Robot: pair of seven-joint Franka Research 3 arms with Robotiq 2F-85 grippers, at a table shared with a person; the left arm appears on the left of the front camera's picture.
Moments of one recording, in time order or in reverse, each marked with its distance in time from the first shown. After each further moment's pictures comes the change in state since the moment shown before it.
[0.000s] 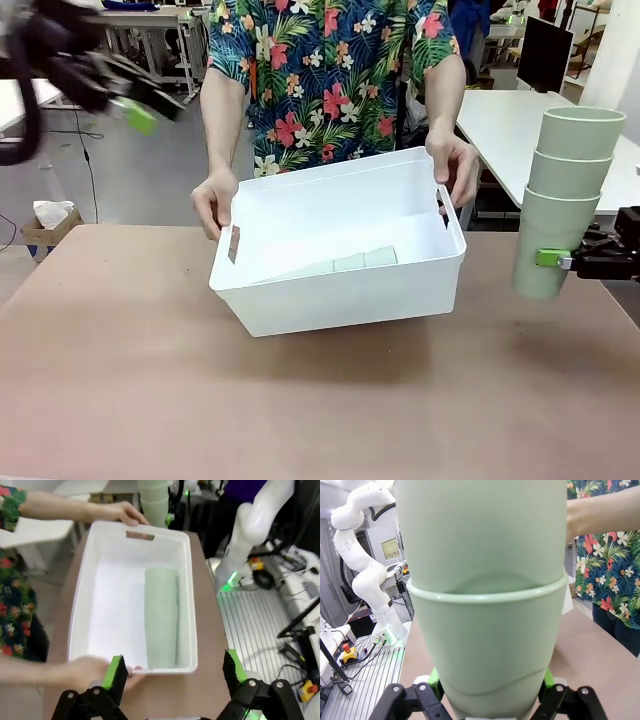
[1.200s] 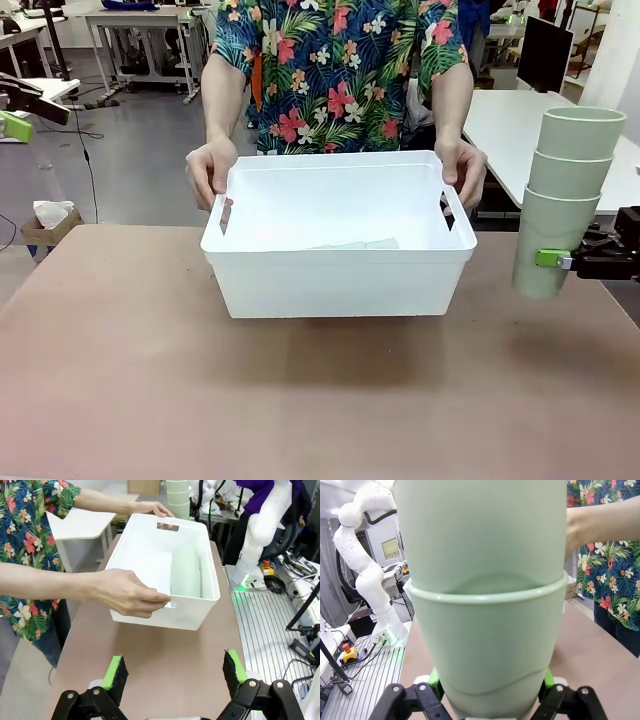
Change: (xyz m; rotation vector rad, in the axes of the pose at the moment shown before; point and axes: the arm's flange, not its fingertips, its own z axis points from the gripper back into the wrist) left arm -0.104 -0.008 0.100 0.108 -0.103 0.022; right arm 0.000 0.000 0.000 0.000 0.000 0.000
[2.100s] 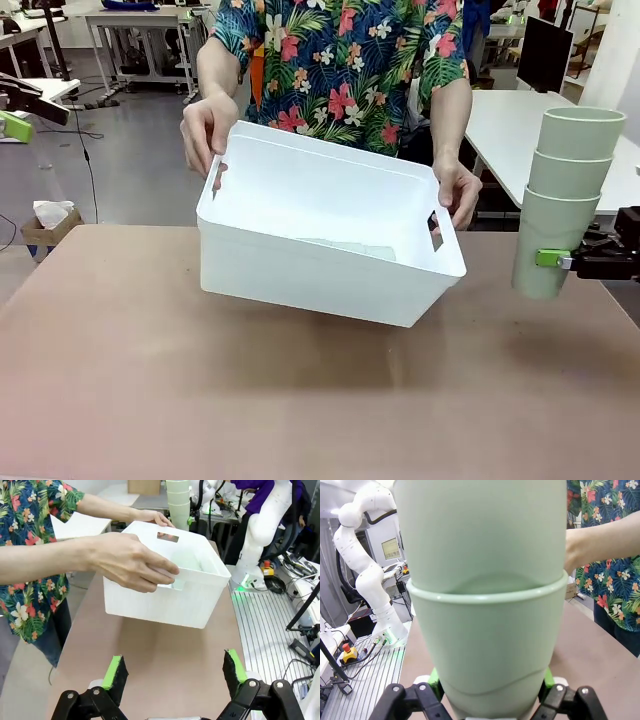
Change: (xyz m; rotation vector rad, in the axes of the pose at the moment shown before) left arm 0.000 0.000 0.000 0.001 0.000 0.000; right arm 0.000 0.000 0.000 0.000 0.000 0.000
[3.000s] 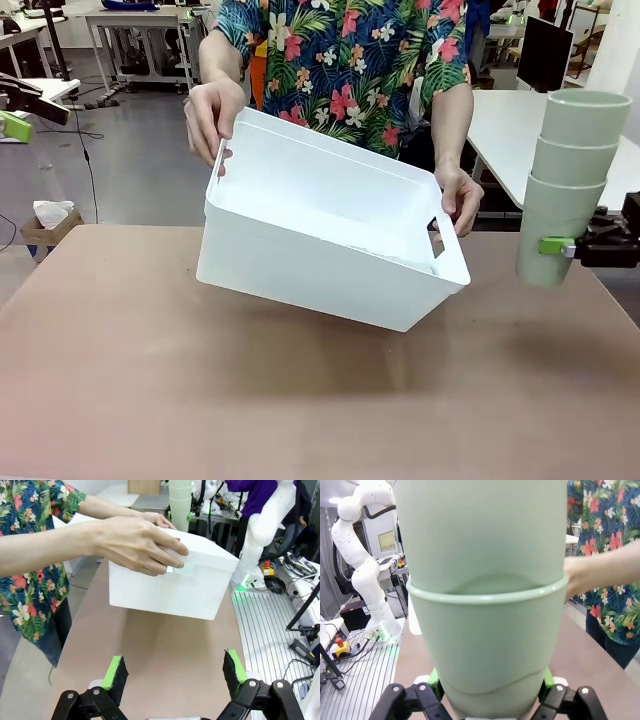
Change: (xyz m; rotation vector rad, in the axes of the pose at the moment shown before) left arm 0.000 0.000 0.000 0.000 0.000 0.000; right arm 0.033 0.010 0.000 -0.026 0.022 0.079
